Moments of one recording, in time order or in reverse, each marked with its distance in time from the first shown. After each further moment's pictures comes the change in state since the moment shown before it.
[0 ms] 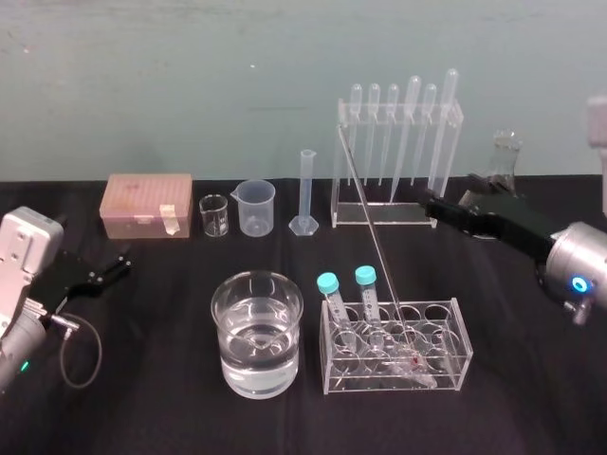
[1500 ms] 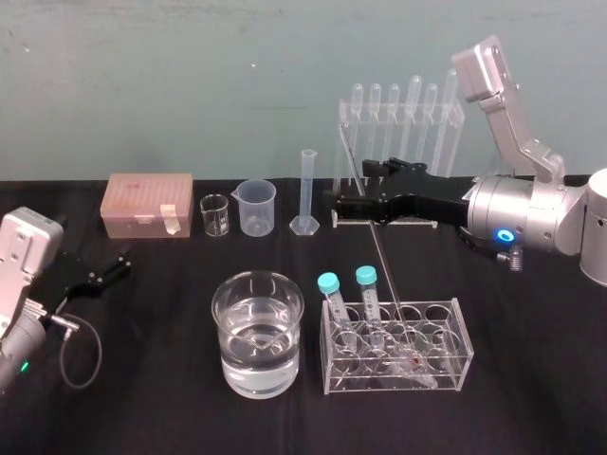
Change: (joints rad) left arm 0.000 0.000 0.000 0.000 0.000 0.000 0.000; right arm 0.351 -0.004 -0.304 0.135 -0.060 0.115 0.205
